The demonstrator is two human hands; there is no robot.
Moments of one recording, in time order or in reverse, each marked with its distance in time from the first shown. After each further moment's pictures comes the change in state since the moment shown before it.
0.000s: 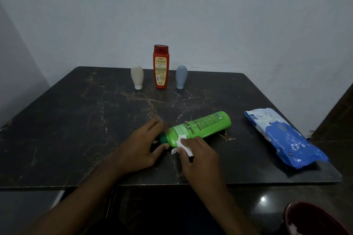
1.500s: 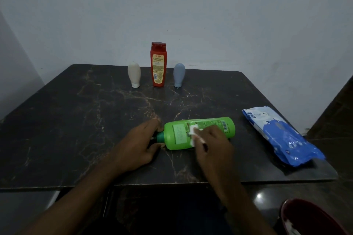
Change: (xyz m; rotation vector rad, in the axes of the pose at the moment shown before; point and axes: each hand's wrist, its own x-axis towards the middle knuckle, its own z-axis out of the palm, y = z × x) left_hand 0.001 -0.010 0.004 -0.019 -0.017 -0.075; right_hand 0.019 0.024 -0.022 -0.055 0.020 0.066
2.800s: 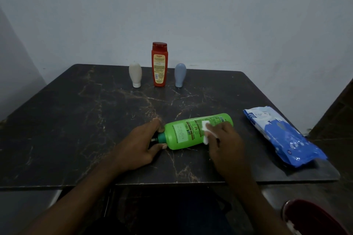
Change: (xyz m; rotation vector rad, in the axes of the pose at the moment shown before) left_hand -0.001 0.005 -0.003 -0.044 -0.022 -0.027; right_hand 0.011 0.023 -0.018 -0.044 -0.052 0.005
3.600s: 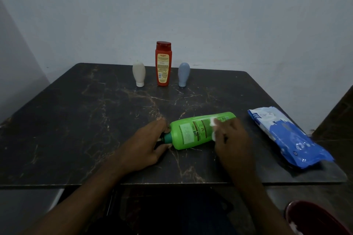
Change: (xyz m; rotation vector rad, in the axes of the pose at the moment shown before) left_hand 0.000 0.005 -0.001 0.038 0.013 0.068; right_hand 0.010 -0.002 0.001 -0.018 0.103 0.051
